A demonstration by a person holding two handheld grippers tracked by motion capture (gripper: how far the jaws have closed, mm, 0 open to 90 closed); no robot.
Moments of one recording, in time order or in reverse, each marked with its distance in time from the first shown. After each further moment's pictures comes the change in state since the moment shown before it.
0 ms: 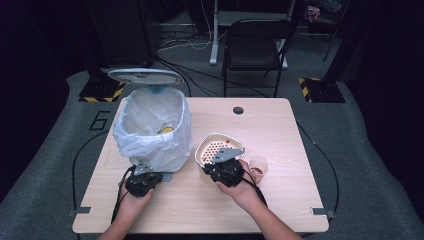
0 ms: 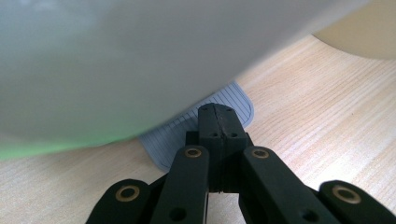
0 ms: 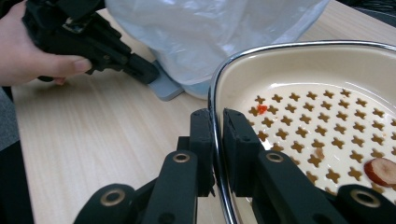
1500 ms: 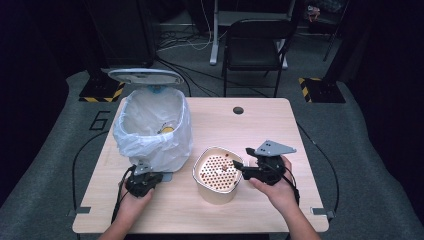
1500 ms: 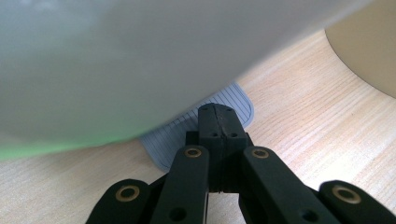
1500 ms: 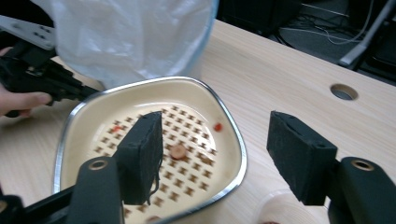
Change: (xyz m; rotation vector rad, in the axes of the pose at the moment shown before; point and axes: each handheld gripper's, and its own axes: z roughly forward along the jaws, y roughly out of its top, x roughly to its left) left arm 0.000 0.000 0.000 0.003 0.000 -0.006; right arm -0.041 -0.017 -0.097 -0.132 -0.172 0.131
